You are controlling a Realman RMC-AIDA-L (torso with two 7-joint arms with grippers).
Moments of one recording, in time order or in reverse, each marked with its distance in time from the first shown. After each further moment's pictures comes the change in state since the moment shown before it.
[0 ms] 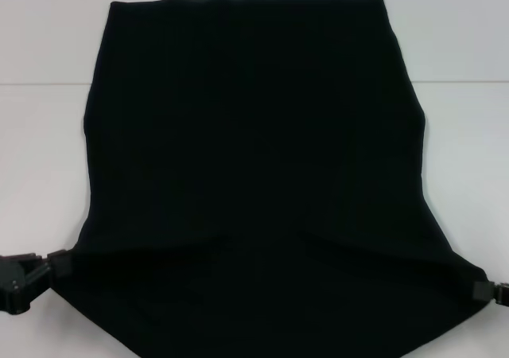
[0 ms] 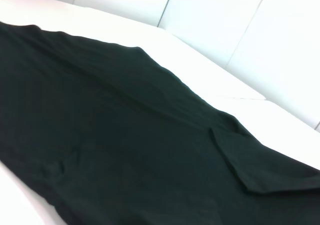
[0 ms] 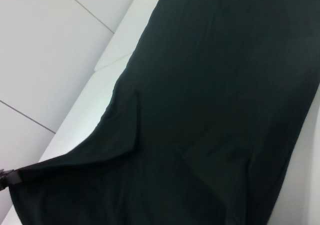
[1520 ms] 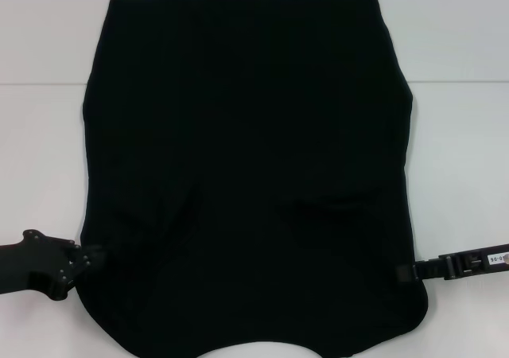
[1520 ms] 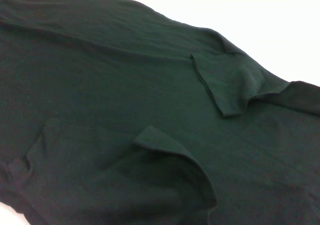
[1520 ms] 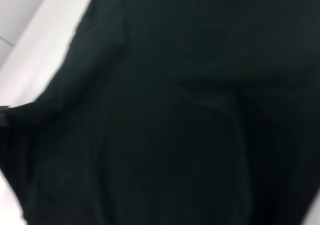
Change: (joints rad) left arm -0.057 -0.014 0.297 0.055 0.053 -0.218 0.063; right arm 0.257 -0.011 -0.382 0.050 -0.049 0.246 0.282
